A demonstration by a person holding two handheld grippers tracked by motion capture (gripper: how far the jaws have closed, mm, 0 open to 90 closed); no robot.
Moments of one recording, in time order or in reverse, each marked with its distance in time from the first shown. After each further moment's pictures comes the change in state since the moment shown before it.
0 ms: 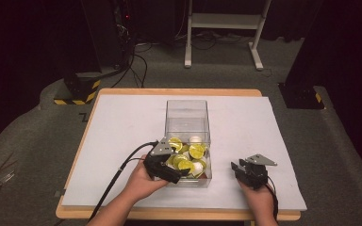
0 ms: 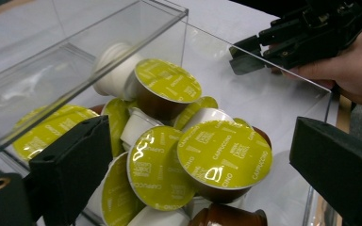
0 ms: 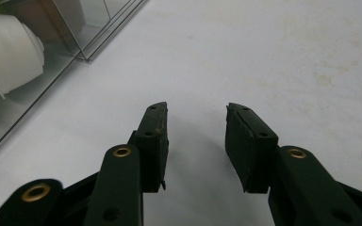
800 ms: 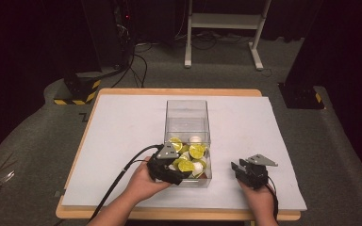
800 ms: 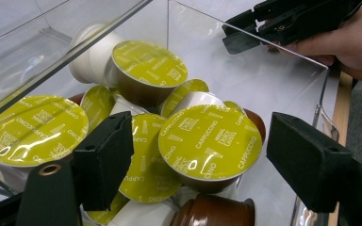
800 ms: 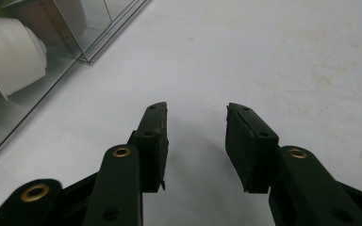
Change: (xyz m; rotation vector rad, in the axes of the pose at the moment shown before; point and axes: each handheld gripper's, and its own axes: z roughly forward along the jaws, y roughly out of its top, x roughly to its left) left arm -0.009 0.001 0.007 0.073 -0.005 0.048; right arm -0.001 -0.001 -0.001 -0.012 0.006 -0.003
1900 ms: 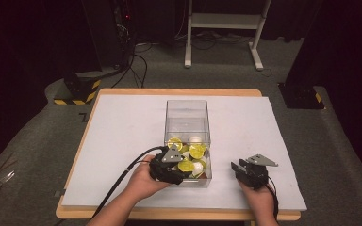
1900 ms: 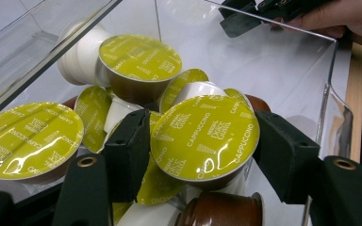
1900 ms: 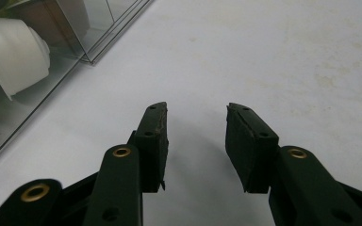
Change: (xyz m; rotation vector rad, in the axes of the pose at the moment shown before) left arm -0.004 0.001 0.007 0.049 0.016 0.100; right arm 0.000 0.000 0.000 -0.002 0.008 0.000
